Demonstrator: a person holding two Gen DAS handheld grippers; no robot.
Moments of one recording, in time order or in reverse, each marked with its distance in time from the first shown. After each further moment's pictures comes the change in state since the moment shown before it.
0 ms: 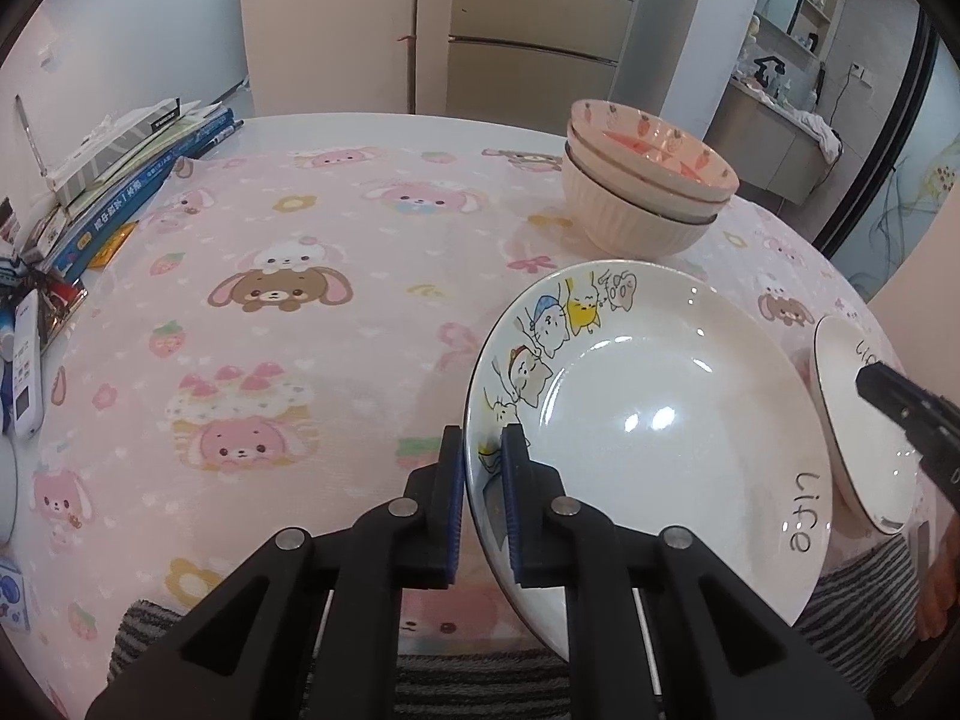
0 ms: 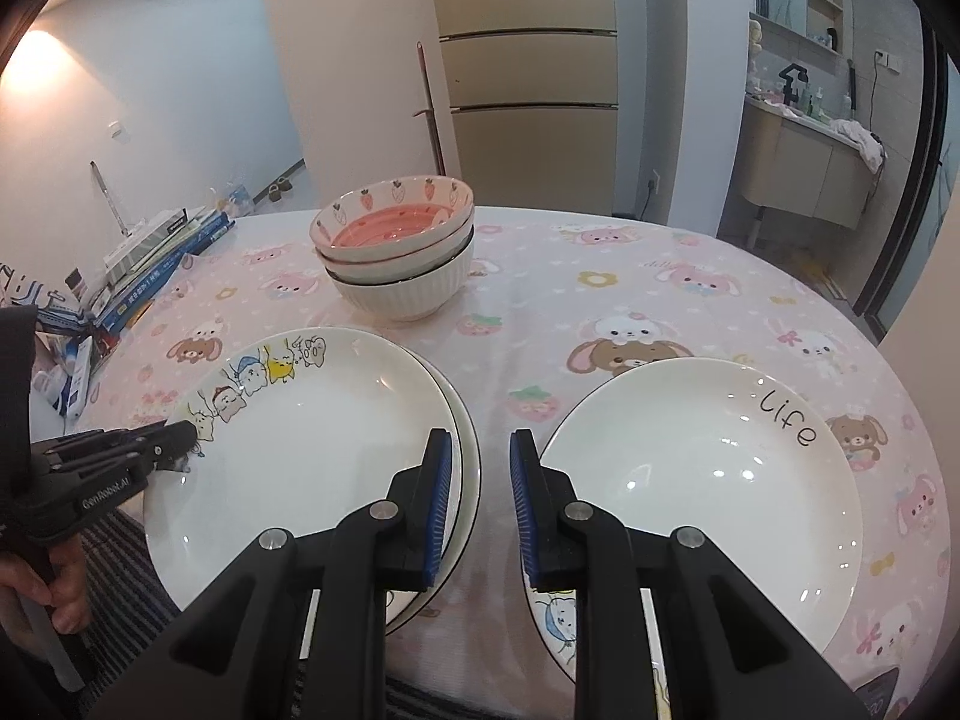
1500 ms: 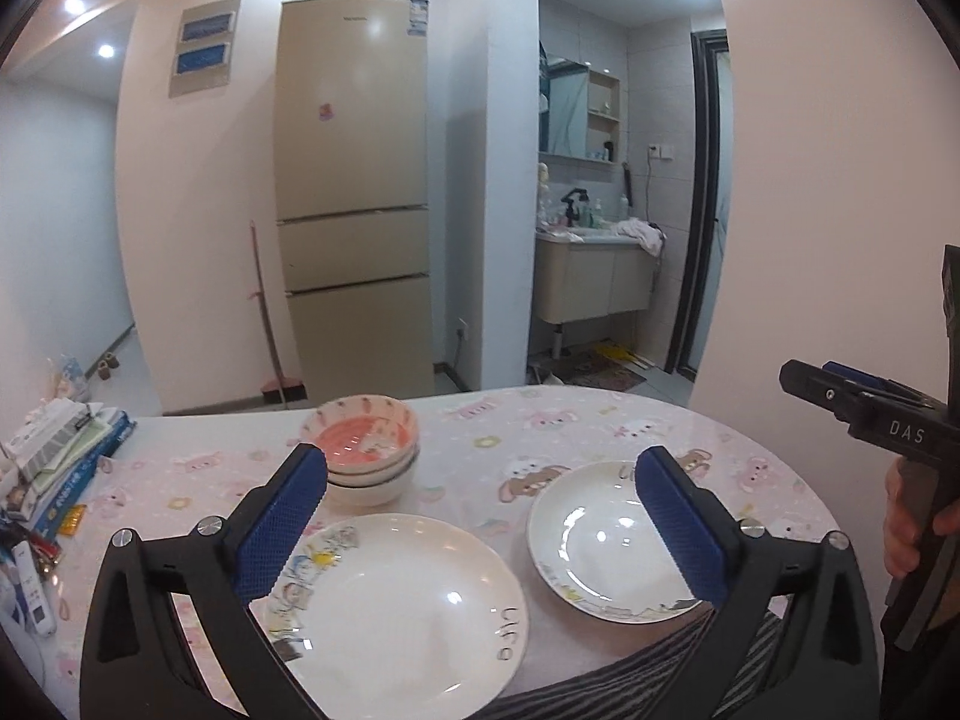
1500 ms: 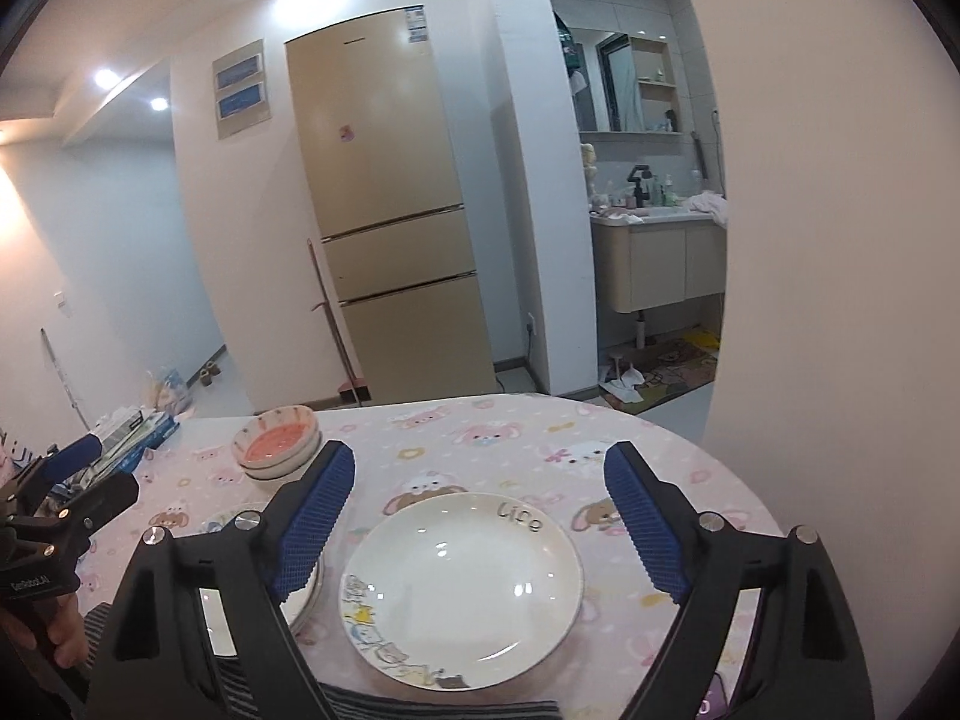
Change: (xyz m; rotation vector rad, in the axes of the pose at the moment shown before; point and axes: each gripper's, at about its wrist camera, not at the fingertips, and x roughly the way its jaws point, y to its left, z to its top) left arm -0.158 -0.142 0.012 0.307 -0.511 -0.250; right arm -0.191 -0.119 -0.019 0.223 -0.410 -0.179
